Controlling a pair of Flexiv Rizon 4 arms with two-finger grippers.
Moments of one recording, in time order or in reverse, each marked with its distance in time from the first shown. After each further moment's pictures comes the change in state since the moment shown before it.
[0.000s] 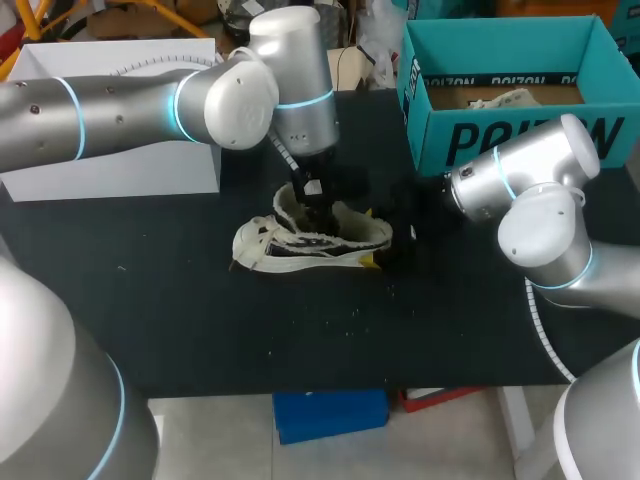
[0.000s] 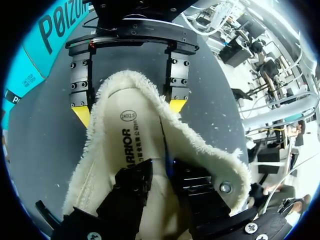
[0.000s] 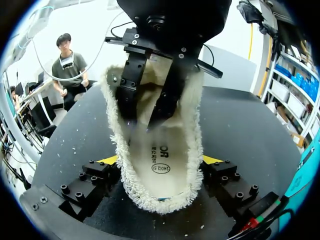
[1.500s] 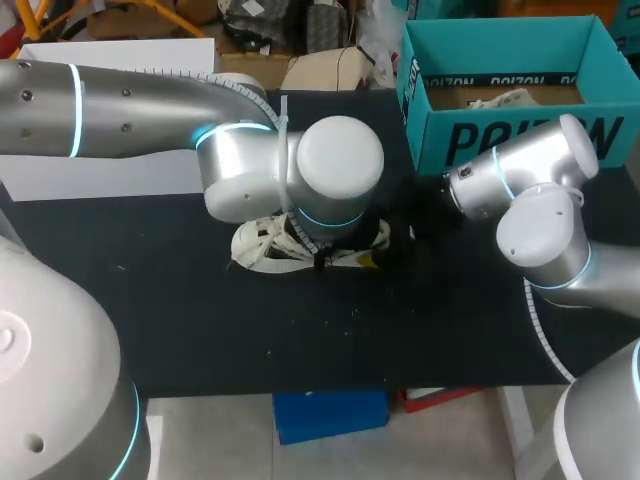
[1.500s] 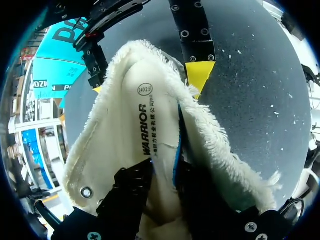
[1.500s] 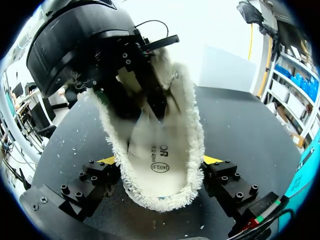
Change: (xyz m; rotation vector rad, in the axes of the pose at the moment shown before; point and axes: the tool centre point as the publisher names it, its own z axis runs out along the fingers) left arm -0.018 0.030 -0.004 -0.331 -0.731 -0.077; right arm 0.000 0.002 0.002 -0.001 -0.001 -0.001
